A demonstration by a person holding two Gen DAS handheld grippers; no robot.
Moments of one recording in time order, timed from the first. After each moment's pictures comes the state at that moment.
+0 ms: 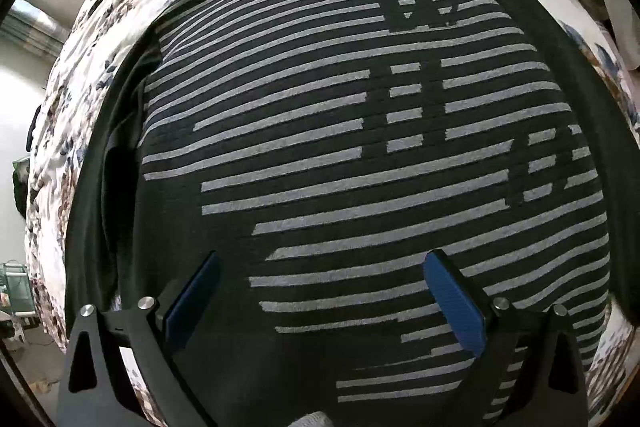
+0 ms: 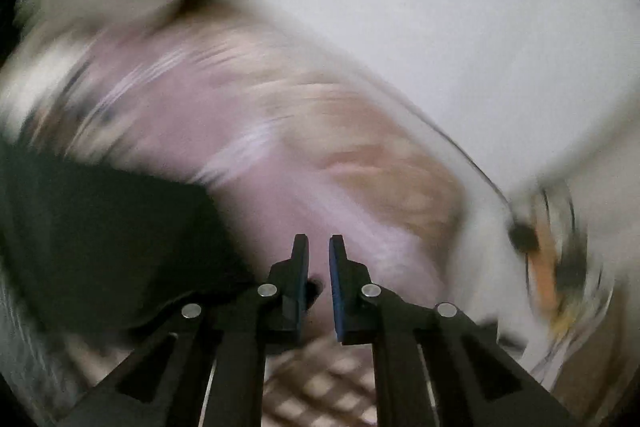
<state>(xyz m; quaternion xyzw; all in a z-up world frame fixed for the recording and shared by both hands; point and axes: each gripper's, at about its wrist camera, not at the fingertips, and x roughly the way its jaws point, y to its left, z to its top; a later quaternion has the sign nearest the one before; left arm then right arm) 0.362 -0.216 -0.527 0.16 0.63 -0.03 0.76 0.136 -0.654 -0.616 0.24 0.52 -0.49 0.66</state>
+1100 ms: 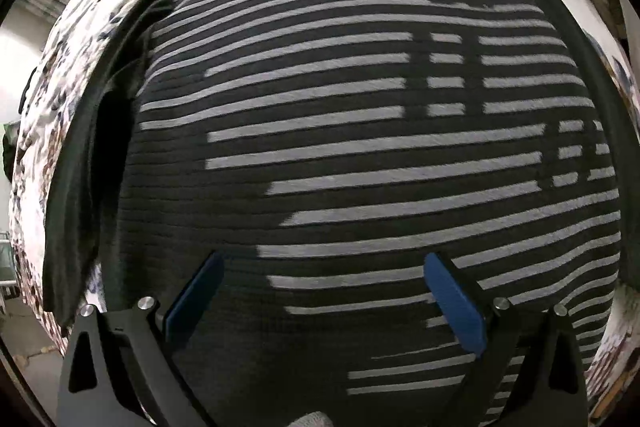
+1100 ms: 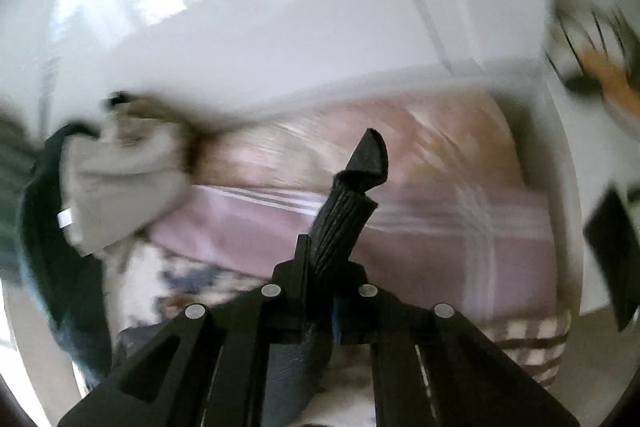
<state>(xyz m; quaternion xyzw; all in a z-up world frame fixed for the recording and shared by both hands) 0.360 -0.152 -0.554 0.11 0.66 -0.01 0.74 0.159 -0.663 -0.561 0.51 0.28 -0.46 0.68</state>
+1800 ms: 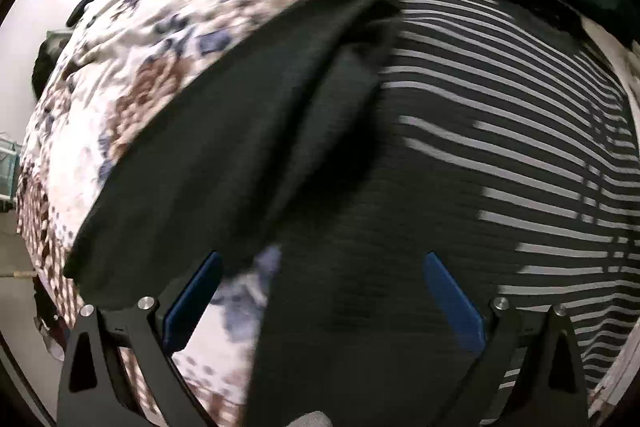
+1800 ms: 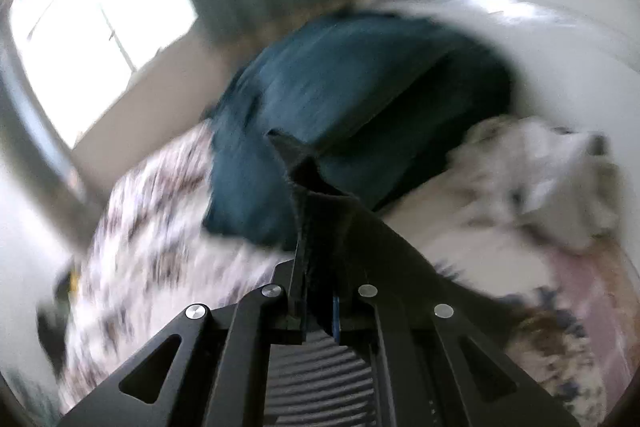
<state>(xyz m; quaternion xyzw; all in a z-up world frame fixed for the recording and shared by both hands) 0.402 0.047 -0.528 0.00 0.65 0.10 0.75 0.550 -0.316 -0.372 0.19 0.35 -0.06 0.91</state>
